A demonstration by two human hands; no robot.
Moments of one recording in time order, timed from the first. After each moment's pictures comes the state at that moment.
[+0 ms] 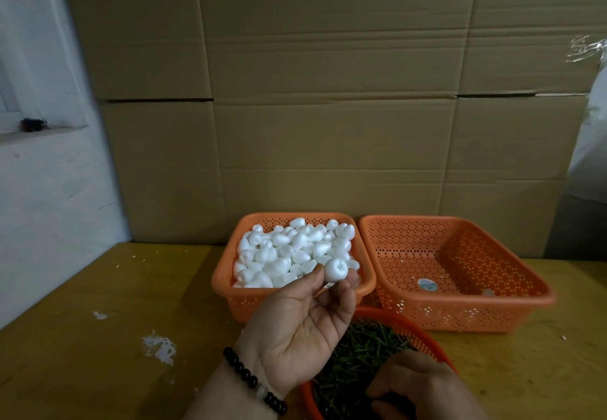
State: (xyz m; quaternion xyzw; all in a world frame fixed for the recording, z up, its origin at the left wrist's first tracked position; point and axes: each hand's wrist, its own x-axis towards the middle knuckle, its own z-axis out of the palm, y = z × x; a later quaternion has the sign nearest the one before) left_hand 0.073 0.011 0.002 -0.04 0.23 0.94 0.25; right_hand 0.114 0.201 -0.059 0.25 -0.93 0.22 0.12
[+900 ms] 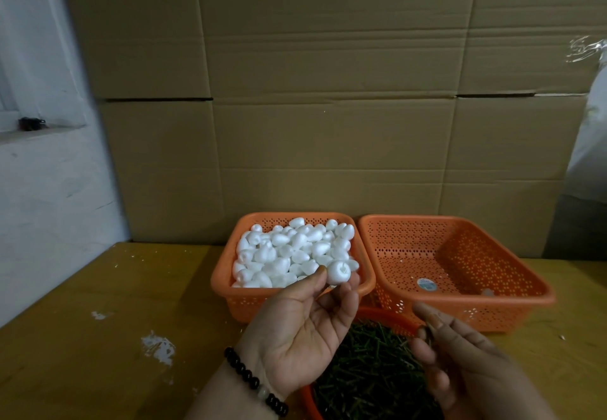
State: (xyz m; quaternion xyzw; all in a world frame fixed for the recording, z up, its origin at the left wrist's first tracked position) left_hand 0.072 0.013 0.000 -0.04 0.23 0.94 0.26; right_hand 0.124 0.190 -0.015 -0.10 -0.47 0.88 -0.02
